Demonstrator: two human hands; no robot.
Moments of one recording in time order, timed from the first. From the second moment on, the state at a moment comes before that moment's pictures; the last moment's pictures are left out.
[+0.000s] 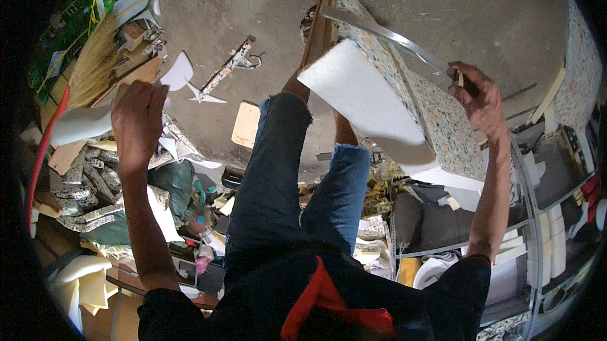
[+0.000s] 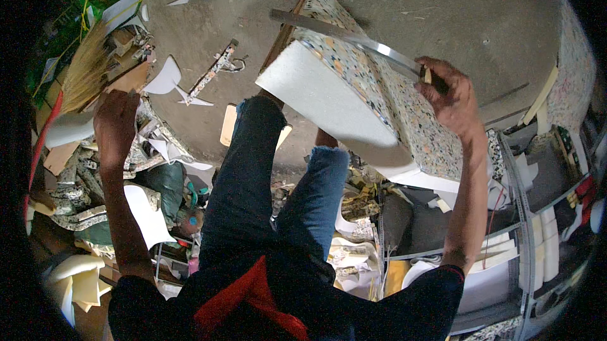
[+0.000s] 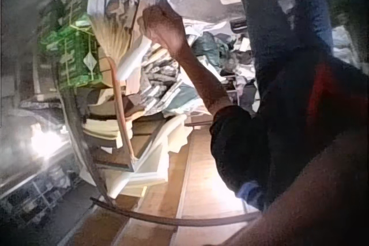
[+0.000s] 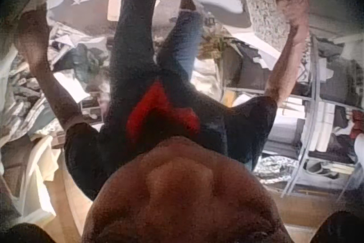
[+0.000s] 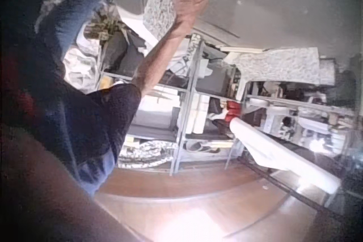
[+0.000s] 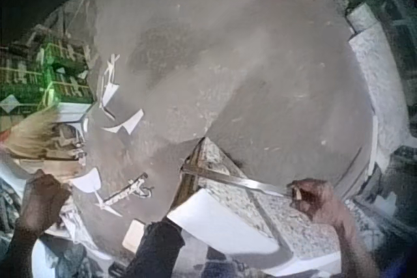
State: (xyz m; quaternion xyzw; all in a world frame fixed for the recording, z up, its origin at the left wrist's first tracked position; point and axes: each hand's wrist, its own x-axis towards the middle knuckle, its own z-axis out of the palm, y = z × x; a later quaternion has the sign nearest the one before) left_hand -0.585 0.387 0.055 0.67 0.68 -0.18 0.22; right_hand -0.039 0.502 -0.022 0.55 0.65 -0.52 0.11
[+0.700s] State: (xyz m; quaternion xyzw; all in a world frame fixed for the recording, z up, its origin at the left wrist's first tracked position) left_hand -0.430 0.490 -0.040 0.79 0.46 0.05 0.39; right_hand -0.032 0.520 0.038 0.54 0.65 -0.50 0.20
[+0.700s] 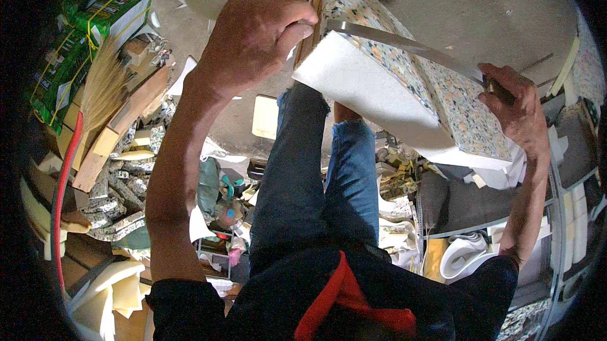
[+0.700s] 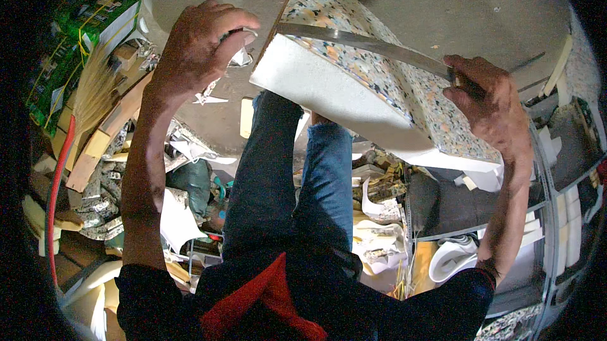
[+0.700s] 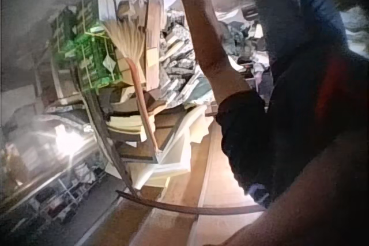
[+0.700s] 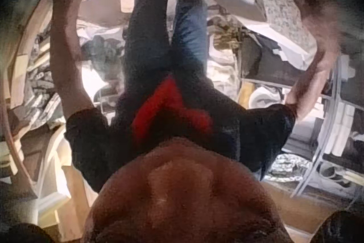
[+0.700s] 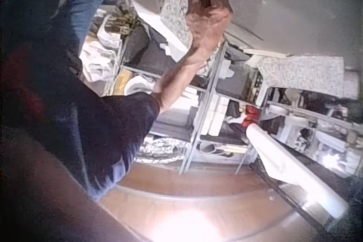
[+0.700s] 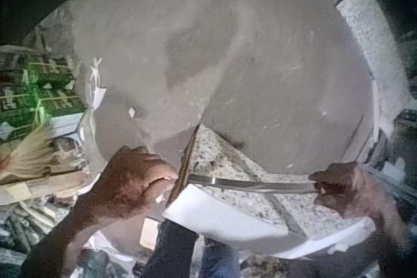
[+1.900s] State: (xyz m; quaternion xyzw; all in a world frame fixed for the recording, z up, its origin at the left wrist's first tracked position) left_hand -0.415 0.517 -0.057 0.74 0.38 0.04 0.55; right_hand -0.079 0.539 0.079 0.49 0.73 -0.43 0.22
